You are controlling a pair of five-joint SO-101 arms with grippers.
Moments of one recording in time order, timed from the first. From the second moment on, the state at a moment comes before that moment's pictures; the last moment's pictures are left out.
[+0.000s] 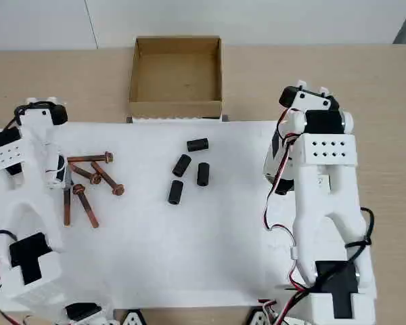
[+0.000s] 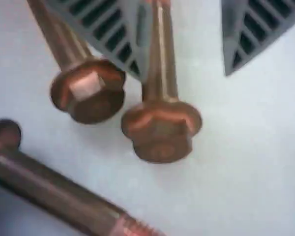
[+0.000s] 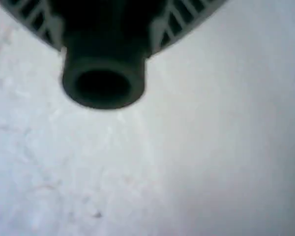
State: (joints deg) left arm -28.8 8.4 9.9 79.5 -17.8; right arm -3.3 -7.0 4.2 96.4 -17.7
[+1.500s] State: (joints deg) left arm -18.2 -21.3 8.7 91.6 -18.2; right arm -11.3 -33.9 4.7 96.7 -16.8
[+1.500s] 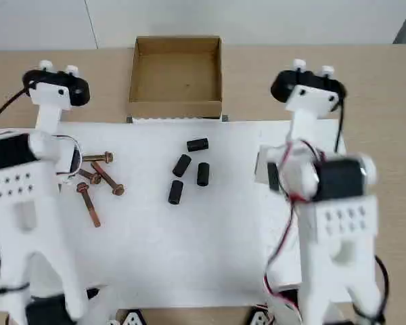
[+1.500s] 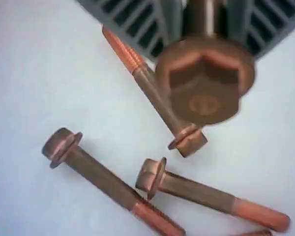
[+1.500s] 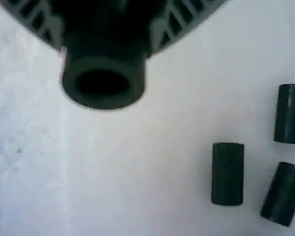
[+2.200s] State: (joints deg) left arm -17.8 -87.4 56.1 75.9 -11.0; right arm -11.4 -72.1 38.2 90.5 -13.7
